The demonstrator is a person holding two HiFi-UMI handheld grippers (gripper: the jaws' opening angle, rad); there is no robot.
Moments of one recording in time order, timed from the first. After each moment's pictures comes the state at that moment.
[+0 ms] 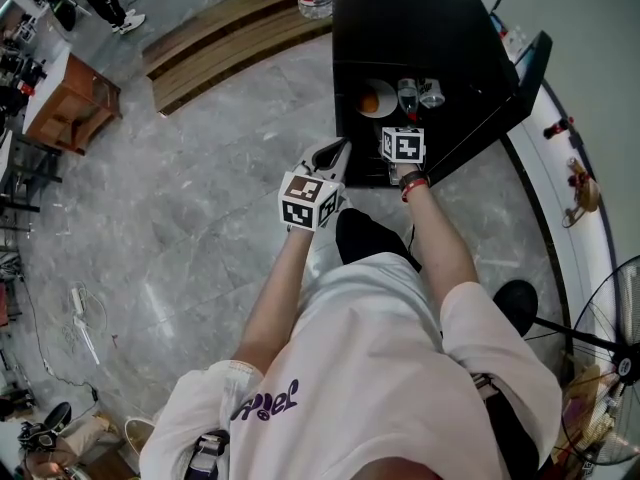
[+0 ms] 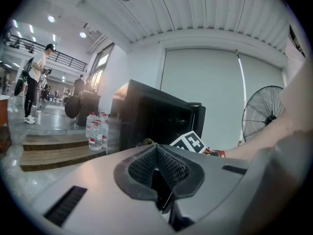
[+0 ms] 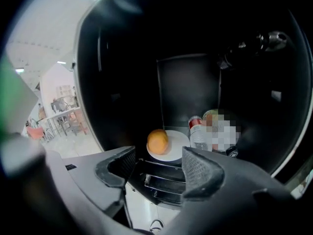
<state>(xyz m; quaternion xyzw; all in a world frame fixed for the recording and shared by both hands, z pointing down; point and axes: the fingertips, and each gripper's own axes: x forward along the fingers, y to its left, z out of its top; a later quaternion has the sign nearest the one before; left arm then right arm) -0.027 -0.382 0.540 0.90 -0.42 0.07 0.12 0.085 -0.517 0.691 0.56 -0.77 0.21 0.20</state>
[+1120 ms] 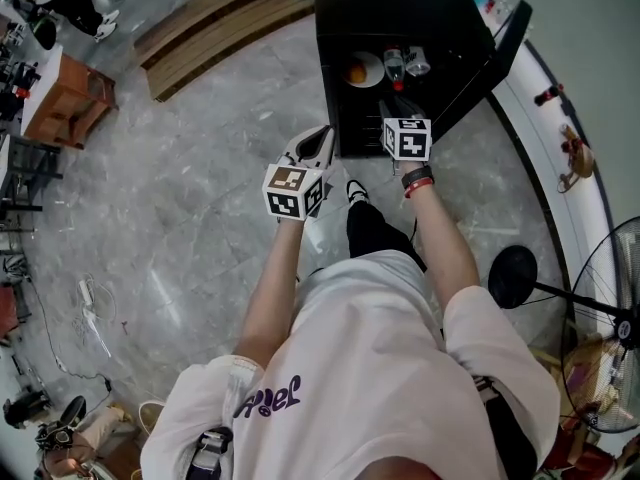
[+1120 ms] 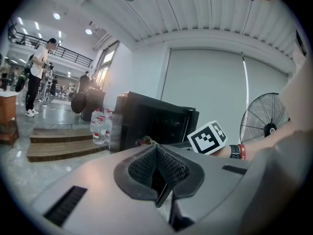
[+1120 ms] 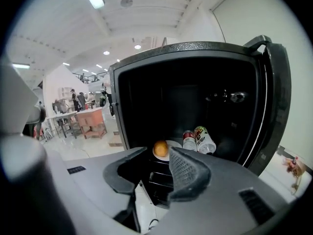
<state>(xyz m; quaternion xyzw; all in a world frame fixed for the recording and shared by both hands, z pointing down) -0.039 -0.311 0.505 0.89 -0.43 0.07 0.15 0.103 -0.416 0.593 0.58 -0.78 0.17 0.17</state>
